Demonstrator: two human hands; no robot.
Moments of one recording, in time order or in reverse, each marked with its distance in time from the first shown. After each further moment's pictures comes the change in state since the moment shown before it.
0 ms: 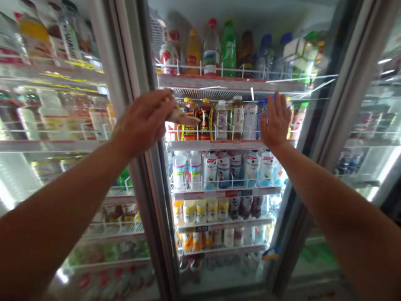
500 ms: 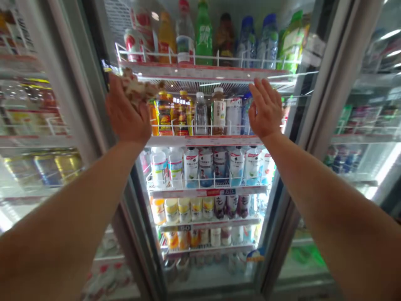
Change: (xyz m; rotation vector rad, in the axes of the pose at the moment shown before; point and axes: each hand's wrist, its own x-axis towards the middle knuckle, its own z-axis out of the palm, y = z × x) left_hand 0.011 0.024 0.093 0.265 0.337 -0.401; right_hand 0.018 0.056 -0.001 0.099 0.015 -0.203
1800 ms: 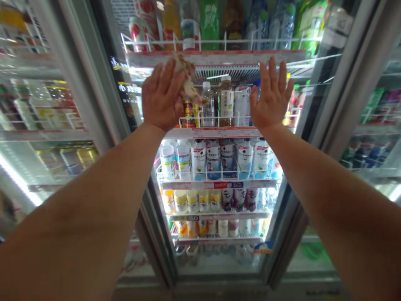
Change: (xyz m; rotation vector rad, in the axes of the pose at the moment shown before) left_hand 0.022 0.043 0.014 -0.050 -0.325 0.262; right_hand -0.002 -0.023 0.023 0.056 0.028 0.241
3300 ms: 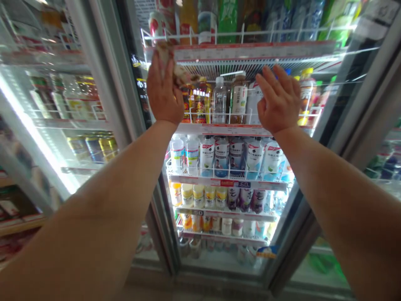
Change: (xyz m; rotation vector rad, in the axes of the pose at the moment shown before) left_hand -0.010 -0.006 0.003 0.079 0.173 -0.174; right_hand -0.009 -0.009 -0.018 0.049 -0.171 -0.223
